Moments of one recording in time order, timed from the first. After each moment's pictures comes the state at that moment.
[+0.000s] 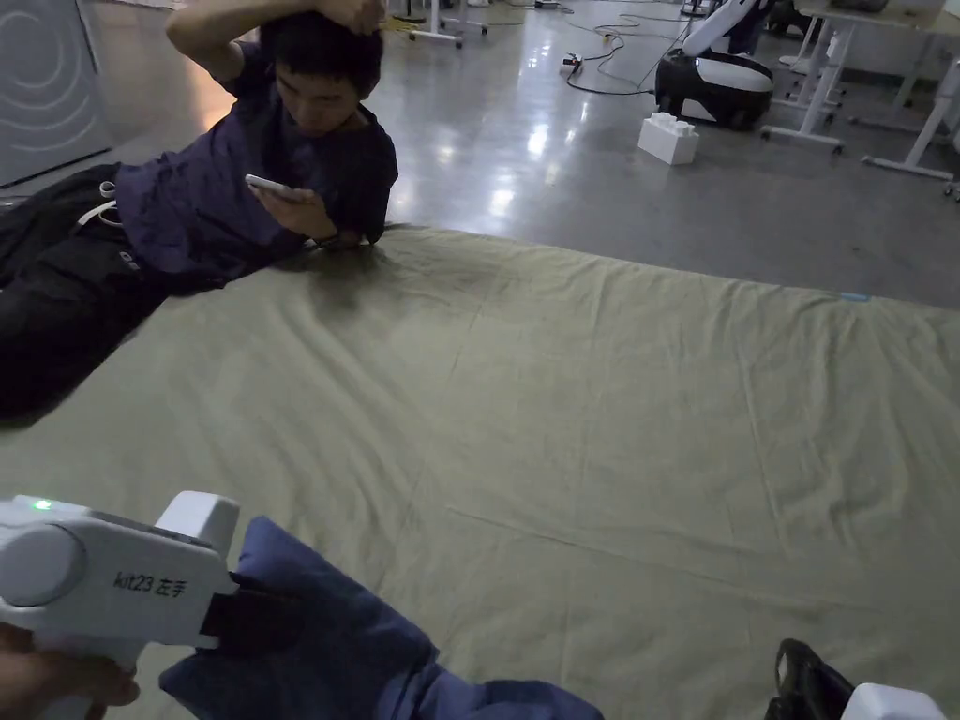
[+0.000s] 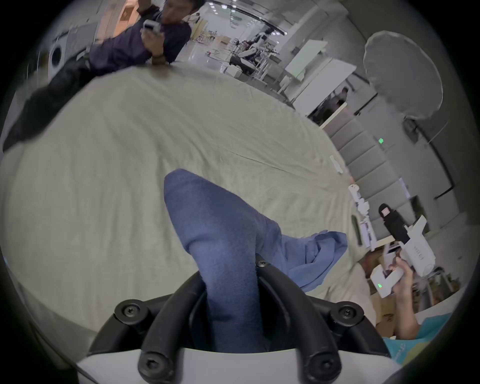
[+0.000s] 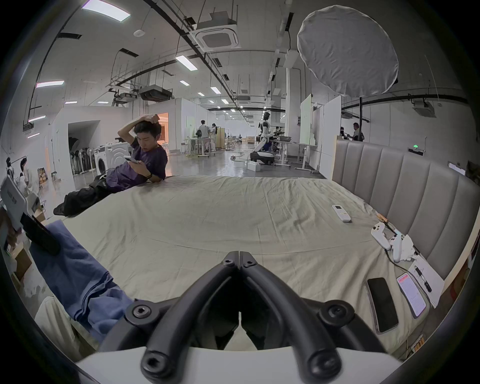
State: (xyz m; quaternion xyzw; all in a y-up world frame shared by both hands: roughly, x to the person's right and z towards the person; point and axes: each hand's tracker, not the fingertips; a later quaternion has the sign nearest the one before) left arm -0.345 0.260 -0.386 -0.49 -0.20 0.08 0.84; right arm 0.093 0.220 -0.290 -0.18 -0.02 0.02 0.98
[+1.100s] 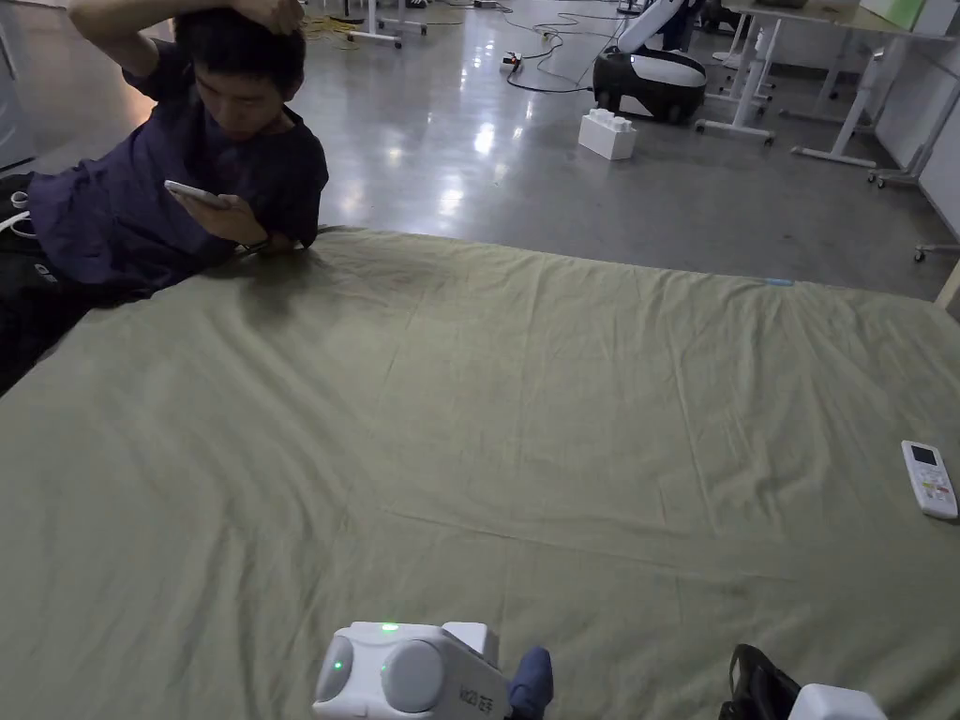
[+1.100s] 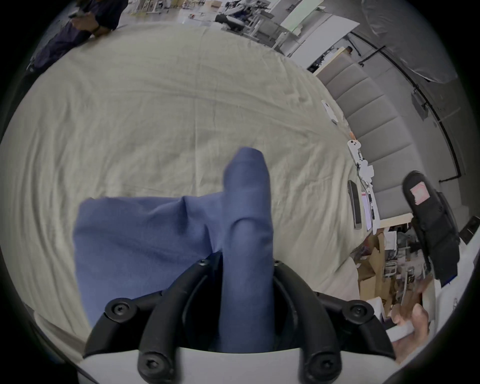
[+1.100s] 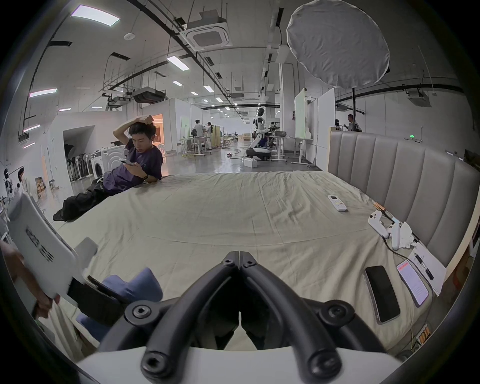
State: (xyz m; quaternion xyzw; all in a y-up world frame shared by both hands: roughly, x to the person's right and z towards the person) left arm -0.119 0.160 -0.394 -0.59 -0.24 0.13 0.76; right arm 0.120 0.212 -0.275 -0.19 -0.04 0.00 0.98
